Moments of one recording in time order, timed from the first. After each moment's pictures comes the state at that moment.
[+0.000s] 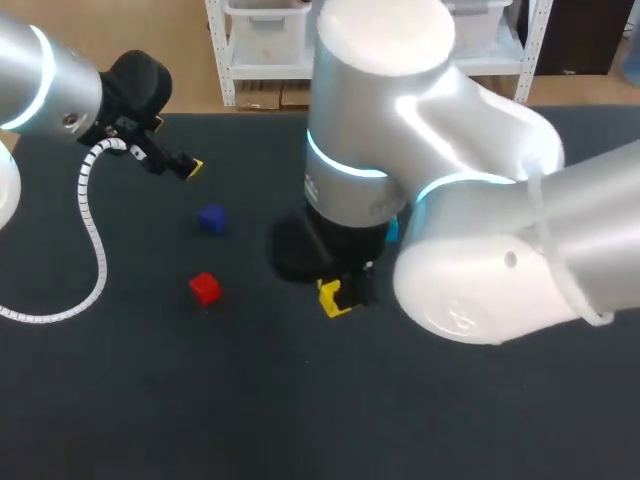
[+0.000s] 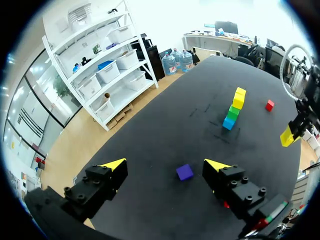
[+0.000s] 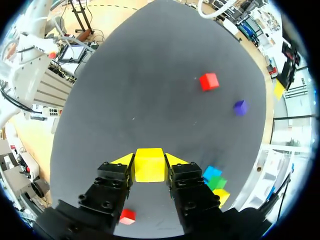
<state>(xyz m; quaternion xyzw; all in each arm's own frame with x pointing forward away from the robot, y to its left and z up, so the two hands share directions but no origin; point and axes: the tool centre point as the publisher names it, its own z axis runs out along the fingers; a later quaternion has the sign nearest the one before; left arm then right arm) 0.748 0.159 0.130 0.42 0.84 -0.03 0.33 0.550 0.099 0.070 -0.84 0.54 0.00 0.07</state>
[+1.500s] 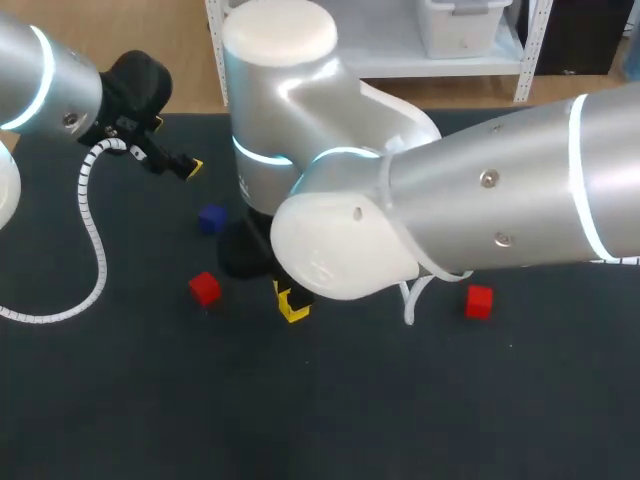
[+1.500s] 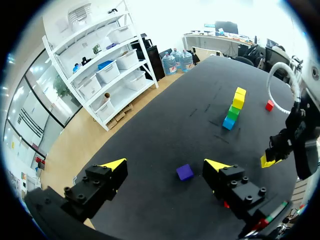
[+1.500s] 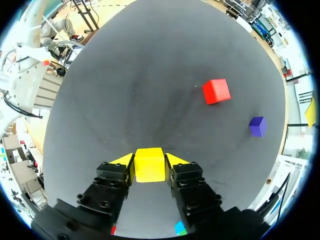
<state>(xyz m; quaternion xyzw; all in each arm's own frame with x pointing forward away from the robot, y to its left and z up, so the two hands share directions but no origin) 0.748 0.159 0.130 0.42 0.84 -0.03 0.33 0.577 0.150 0.019 -0.85 0.52 0.03 0.00</state>
